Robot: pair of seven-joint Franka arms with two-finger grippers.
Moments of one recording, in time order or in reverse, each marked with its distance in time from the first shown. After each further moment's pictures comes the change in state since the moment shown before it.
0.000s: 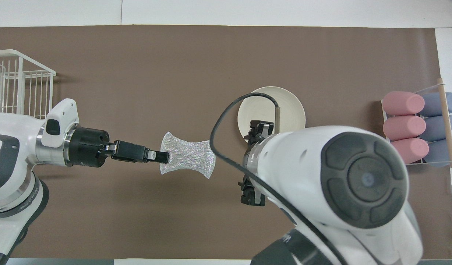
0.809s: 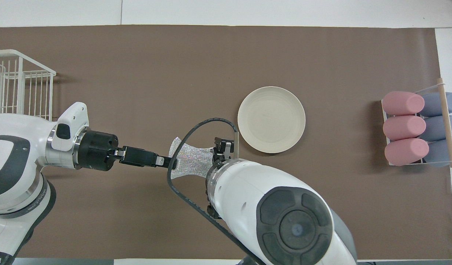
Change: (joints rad) left arm -0.017 0.000 0.003 -0.004 -0.004 -0.012 0.015; right arm 0.095 0.004 -0.001 -0.086 0.000 0.183 0.049
